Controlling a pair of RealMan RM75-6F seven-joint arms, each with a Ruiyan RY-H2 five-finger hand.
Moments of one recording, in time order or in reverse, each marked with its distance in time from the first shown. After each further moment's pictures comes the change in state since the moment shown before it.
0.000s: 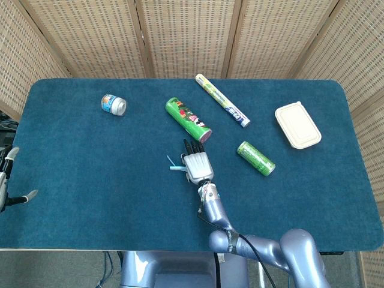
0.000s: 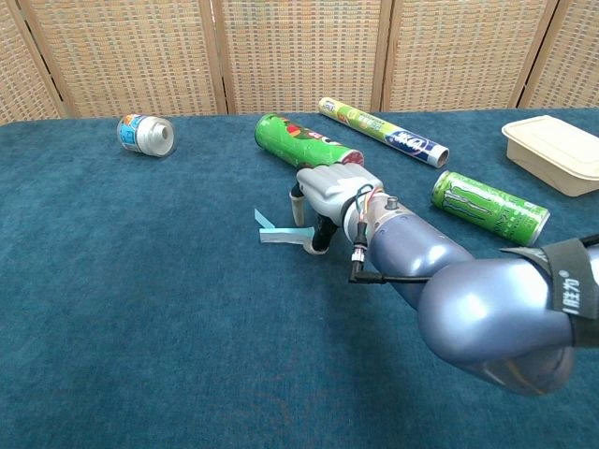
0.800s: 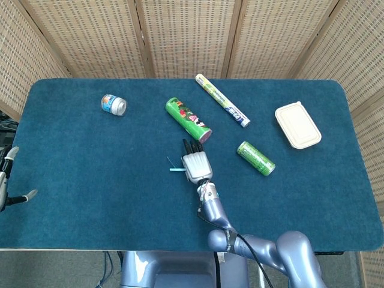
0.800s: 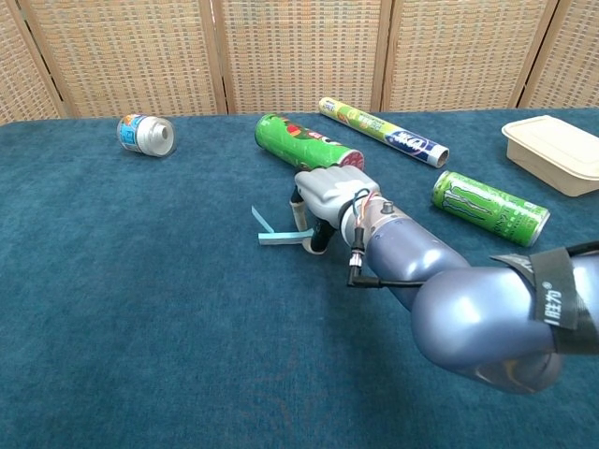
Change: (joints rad) left arm -0.003 -0.005 0.000 0.005 -0.004 -0.003 0.007; right arm 0.000 -0.036 0.013 0.081 -0.050 -0.032 0.032
